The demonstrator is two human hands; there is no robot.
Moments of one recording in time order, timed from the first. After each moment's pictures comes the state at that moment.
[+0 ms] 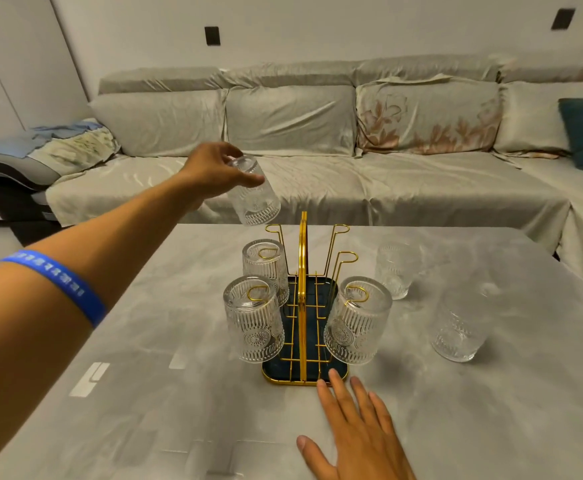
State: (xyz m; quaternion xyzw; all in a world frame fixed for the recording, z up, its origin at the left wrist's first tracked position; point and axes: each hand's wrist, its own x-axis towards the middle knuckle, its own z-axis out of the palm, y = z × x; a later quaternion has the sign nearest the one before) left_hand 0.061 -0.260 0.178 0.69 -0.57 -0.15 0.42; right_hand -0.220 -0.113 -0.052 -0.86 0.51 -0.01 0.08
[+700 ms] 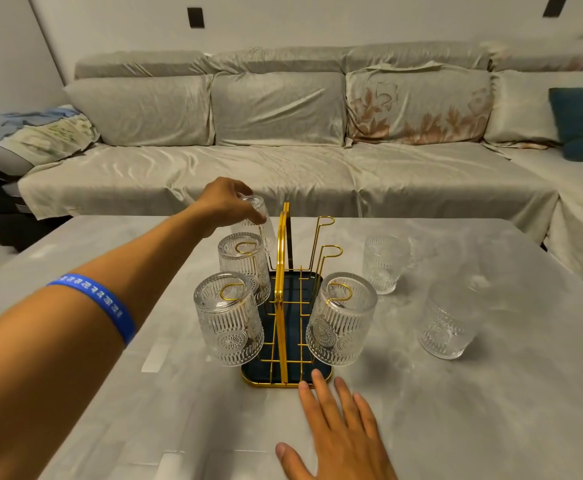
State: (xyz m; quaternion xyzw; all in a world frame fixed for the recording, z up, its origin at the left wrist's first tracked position) left_hand 0.035 -0.299 0.109 0.73 -0.56 -0.19 0.35; right_hand -0.219 -0.120 -0.064 -0.85 0.52 -0.02 0.10
